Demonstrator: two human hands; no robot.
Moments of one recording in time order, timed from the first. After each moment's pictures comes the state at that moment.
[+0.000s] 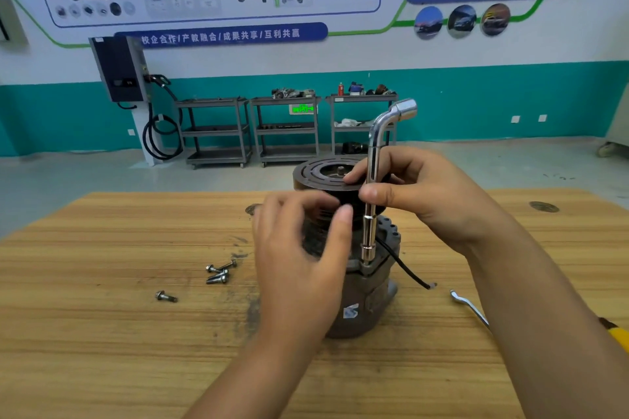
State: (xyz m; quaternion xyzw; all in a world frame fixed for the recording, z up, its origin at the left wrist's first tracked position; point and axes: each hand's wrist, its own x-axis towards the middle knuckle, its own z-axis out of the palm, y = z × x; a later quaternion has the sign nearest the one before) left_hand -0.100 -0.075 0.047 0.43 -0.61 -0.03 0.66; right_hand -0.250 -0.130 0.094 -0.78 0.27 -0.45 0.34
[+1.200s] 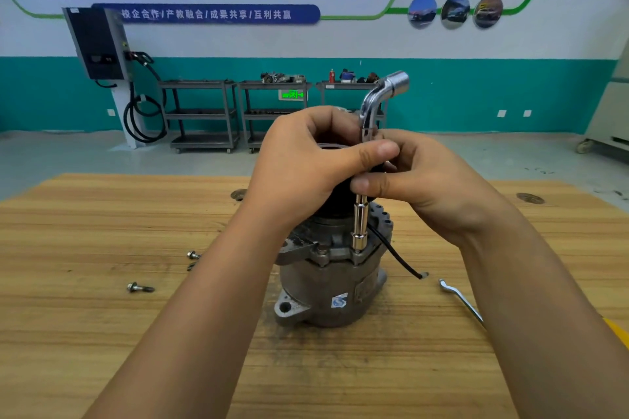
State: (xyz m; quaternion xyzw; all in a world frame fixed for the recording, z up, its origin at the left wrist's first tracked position) left_hand -0.092 -0.117 0.105 0.31 -0.70 -0.26 0.59; right_hand -0.249 -0.135 0.090 -0.76 0.28 -0.46 0.37
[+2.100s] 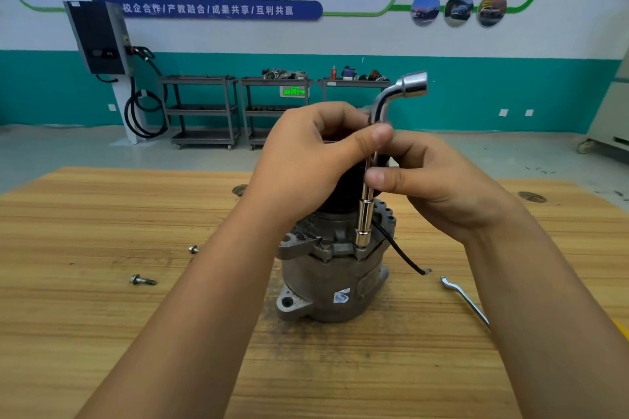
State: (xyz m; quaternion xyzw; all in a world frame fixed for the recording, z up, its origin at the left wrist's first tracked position) left_hand -0.089 -0.112 0.107 0.34 -0.72 -0.26 0.55; right_hand -0.253 -0.136 0.088 -0.75 0.25 -0.44 0.41
